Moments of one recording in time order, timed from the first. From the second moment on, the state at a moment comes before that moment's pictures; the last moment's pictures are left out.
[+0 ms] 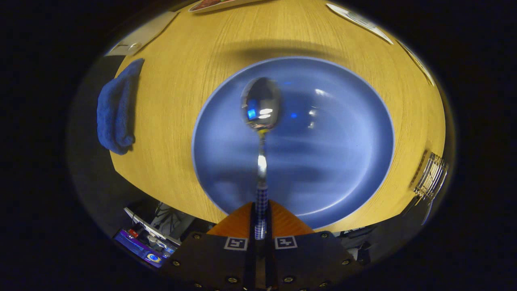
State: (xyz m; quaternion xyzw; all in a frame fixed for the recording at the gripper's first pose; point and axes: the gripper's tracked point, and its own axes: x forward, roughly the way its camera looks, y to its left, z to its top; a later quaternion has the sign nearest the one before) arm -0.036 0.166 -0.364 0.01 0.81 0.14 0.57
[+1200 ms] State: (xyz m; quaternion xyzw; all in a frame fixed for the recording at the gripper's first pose) arm -0.067 -0.031 -0.249 -0.15 0.83 0.20 0.50
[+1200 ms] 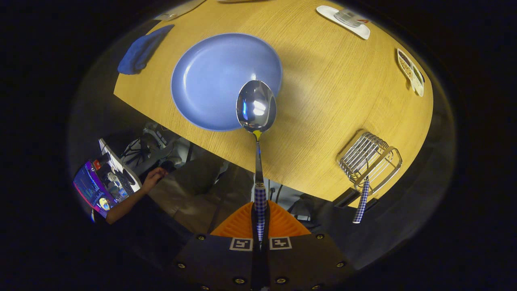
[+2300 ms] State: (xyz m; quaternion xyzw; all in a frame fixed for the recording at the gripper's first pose) arm -0.067 -0.162 -0.236 0.01 0.88 0.08 0.46
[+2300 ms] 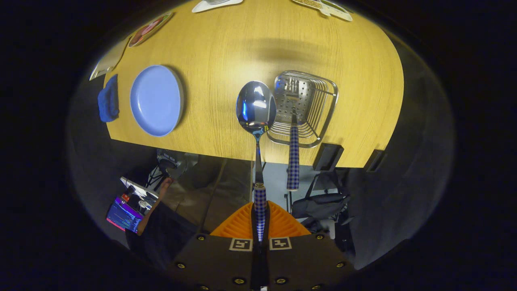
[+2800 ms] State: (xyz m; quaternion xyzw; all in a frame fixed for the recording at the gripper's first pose) arm -0.060 -0.182 -0.254 0.04 0.90 0.03 0.44
